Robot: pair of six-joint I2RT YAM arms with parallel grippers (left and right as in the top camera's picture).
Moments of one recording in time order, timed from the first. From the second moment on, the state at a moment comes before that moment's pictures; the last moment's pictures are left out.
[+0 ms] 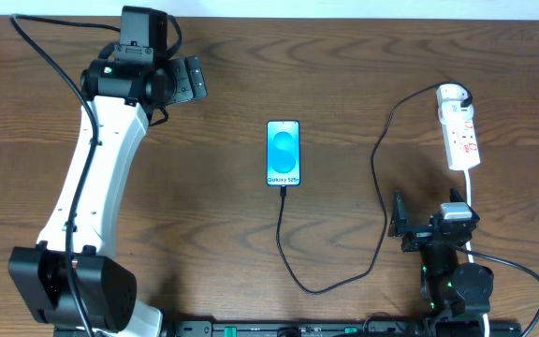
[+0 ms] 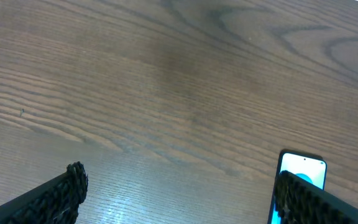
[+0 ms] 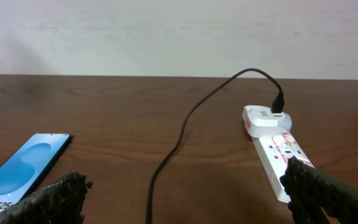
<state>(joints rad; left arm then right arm) -0.12 1.70 1.64 -0.93 -0.08 -0.32 0.05 0.02 0.01 -0.07 -0.03 -0.01</state>
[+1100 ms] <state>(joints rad) -0.12 1.57 1.29 -0.91 -0.08 -0.26 0.05 0.02 0.01 -0.07 -0.03 -0.01</state>
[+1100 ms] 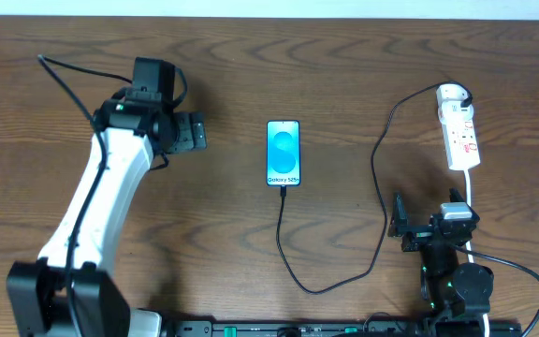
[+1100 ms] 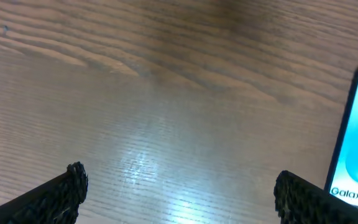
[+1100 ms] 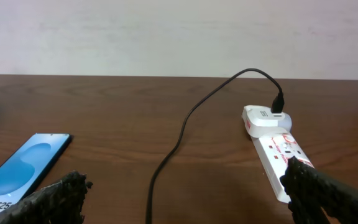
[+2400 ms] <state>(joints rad) -0.12 0.68 0.40 -0.40 -0.04 -0.08 0.05 0.02 0.01 -0.07 -0.03 -0.01</state>
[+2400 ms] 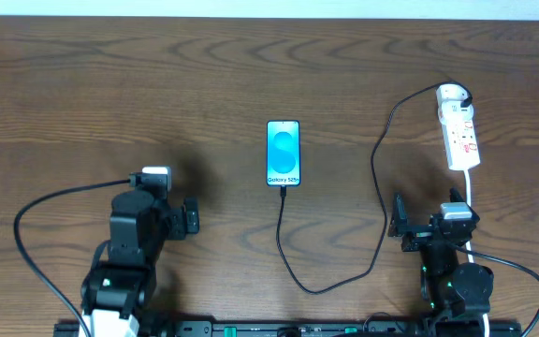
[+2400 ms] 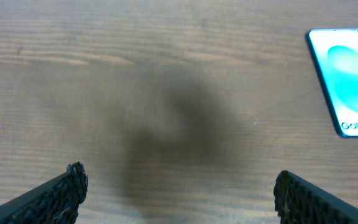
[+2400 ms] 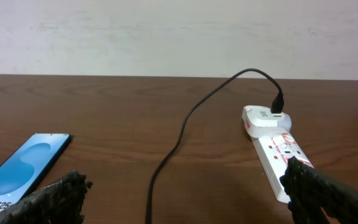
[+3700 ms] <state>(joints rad) -0.12 0.08 0.01 -0.09 0.01 -0.01 0.05 0.02 0.01 -0.07 -0.03 -0.01</state>
